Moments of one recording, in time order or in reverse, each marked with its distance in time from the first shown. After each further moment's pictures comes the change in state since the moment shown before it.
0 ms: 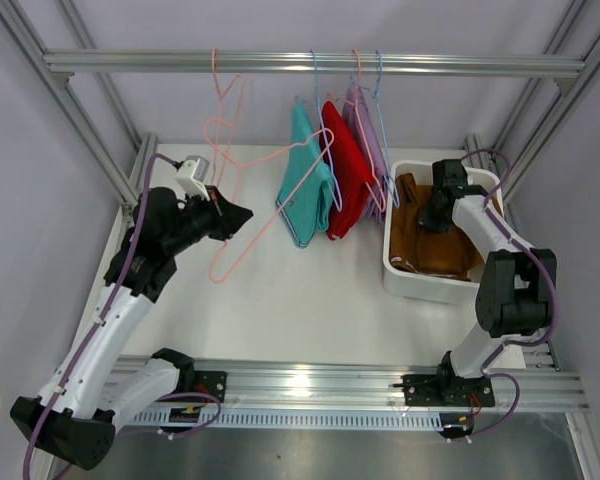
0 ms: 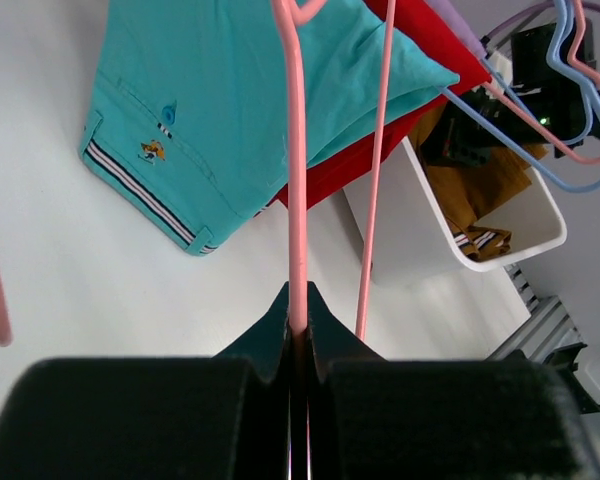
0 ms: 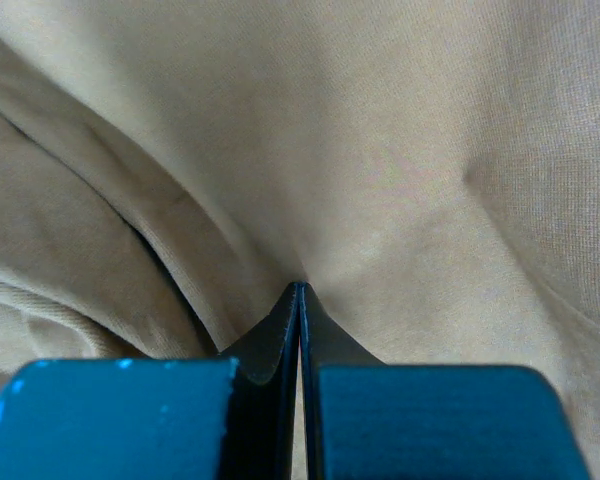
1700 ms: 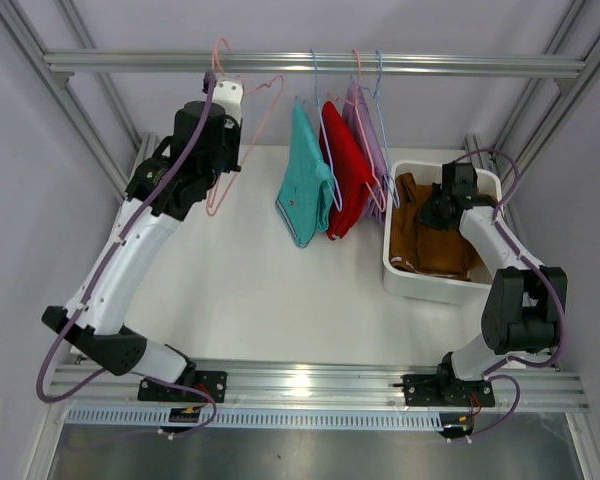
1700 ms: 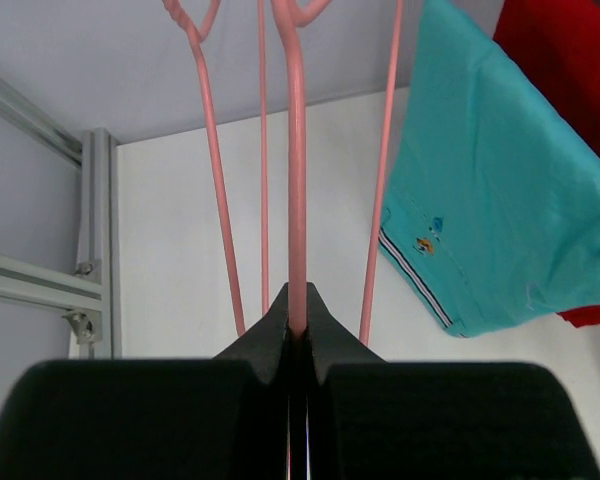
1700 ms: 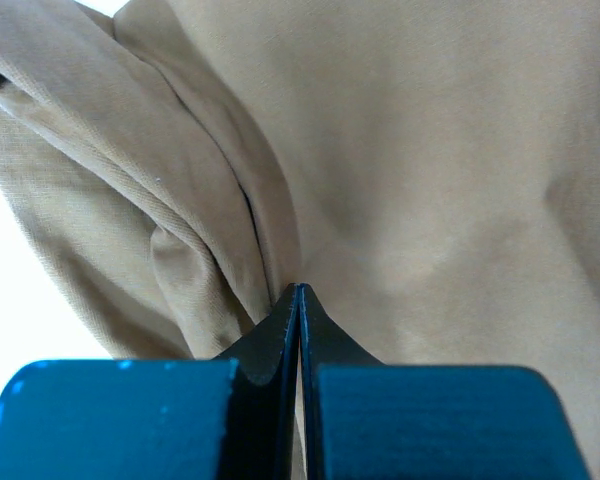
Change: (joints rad) left arm -0.204 0.518 0.843 -0.474 -0.757 0.418; right arm -0.027 -0.116 -0.097 0.149 -0.171 -0.038
